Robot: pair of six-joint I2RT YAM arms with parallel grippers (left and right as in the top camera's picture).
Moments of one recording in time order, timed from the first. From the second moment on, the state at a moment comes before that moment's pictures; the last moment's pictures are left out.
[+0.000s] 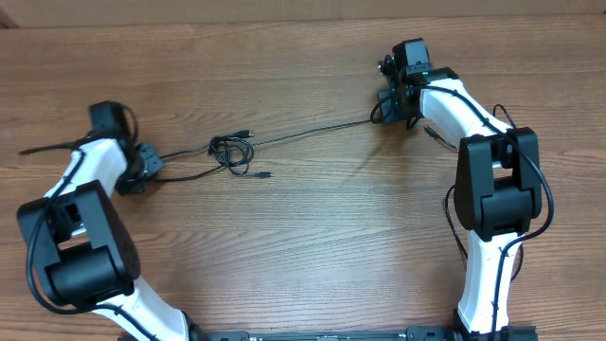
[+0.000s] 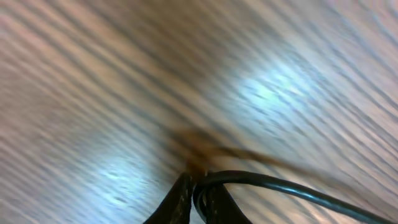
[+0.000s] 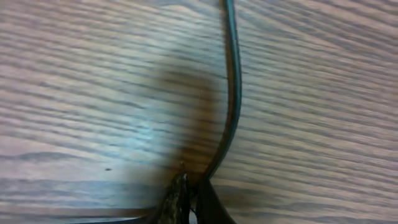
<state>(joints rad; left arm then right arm) 0.35 1.95 1.17 -0.60 -0.08 -0.37 0.16 2.26 1.68 -0.62 0.06 -0.06</state>
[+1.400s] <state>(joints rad) 0.69 1.95 1.11 -0.57 0.48 -0.38 0.11 2.26 1.67 -0.59 0.08 -0.06</state>
